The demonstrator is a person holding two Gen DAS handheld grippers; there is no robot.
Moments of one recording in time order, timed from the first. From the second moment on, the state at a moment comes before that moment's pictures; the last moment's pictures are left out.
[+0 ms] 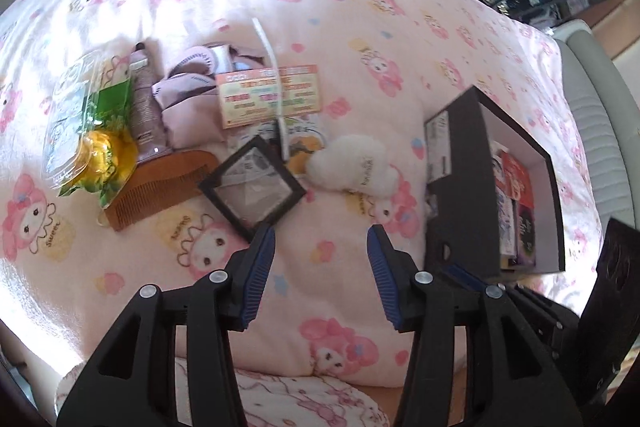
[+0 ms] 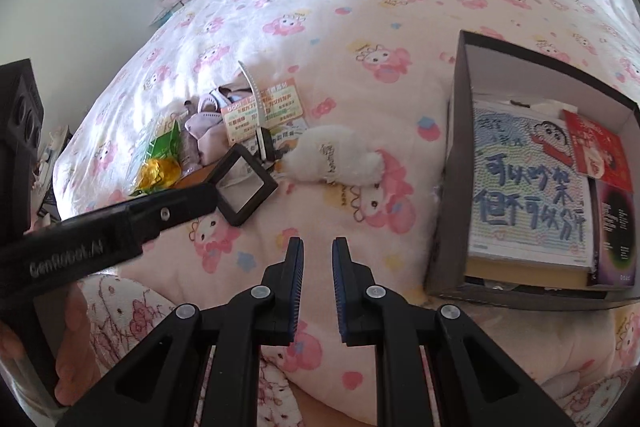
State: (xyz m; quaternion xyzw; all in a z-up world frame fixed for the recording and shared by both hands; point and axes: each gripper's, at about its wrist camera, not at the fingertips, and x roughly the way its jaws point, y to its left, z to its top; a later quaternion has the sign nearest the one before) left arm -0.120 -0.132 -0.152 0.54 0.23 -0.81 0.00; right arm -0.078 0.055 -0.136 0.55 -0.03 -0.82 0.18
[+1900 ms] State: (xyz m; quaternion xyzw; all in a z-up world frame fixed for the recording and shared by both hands) left arm -0.153 -0.171 -0.256 0.61 0.37 -0.70 -0.02; right arm -0.141 0.034 -0.218 0.62 -0.07 -0.76 0.16
